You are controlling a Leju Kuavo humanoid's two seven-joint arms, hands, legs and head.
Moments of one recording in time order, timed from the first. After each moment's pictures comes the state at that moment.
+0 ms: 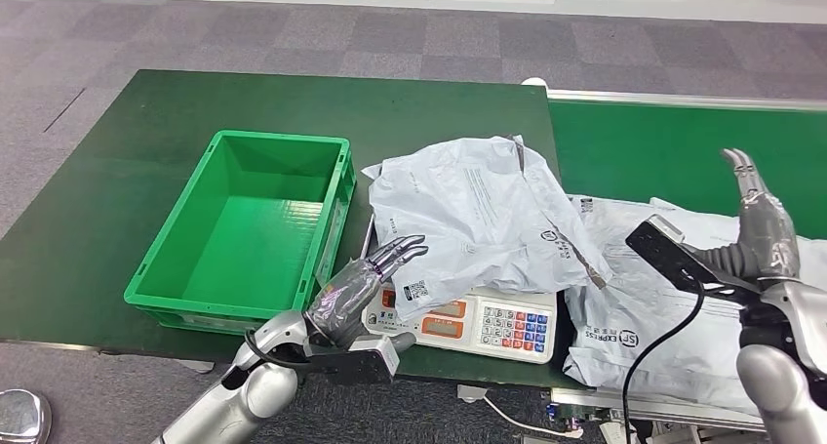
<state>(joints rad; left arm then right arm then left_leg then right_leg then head) -0.28 0.09 -0.48 -1.29 -0.87 0.12 -0.40 -0.19 -0.51 0.05 -1.44 0.86 0.10 -0.21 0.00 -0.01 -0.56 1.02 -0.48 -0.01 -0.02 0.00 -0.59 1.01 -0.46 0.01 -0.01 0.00</state>
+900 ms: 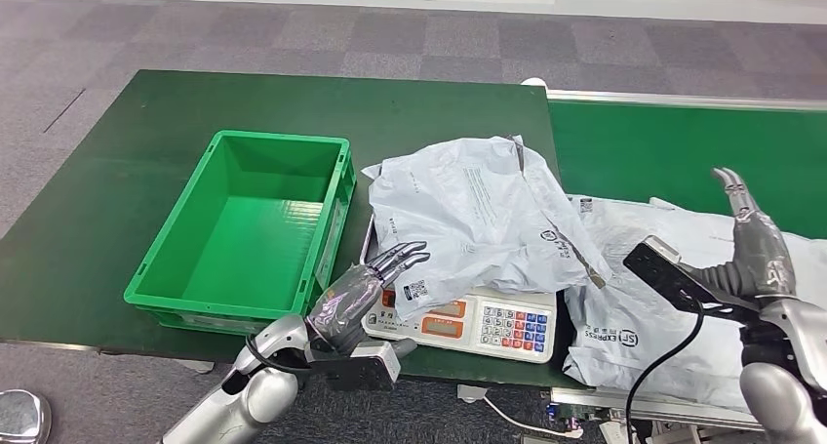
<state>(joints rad) -0.26 0.09 -0.48 -1.29 -0.89 0.12 -0.40 -0.13 -0.54 0.05 -1.46 0.84 0.10 -0.23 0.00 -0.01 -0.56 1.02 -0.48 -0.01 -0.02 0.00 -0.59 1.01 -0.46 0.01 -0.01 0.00</state>
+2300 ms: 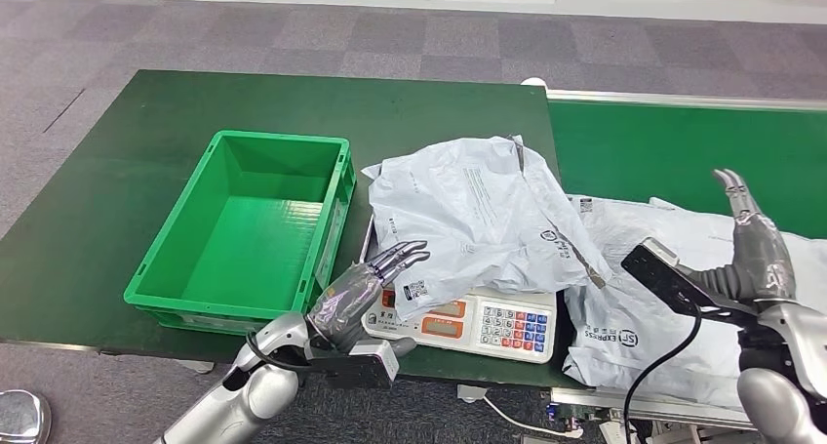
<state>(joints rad) -0.28 0.09 -0.48 -1.27 -0.87 0.12 -0.42 -0.11 -0.53 0.04 -1.49 0.86 0.10 -0.21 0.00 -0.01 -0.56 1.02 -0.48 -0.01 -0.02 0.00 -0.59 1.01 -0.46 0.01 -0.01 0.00</state>
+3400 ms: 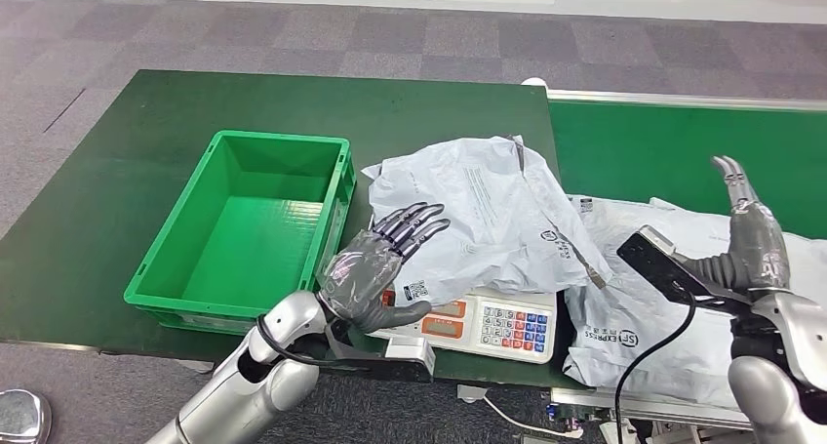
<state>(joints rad) -0.37 0.04 -0.53 -1.32 -1.16 0.25 -0.32 -0.15 -0.48 0.05 -1.48 0.88 0.08 -0.22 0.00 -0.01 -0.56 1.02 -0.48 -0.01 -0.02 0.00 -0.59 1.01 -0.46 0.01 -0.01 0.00</state>
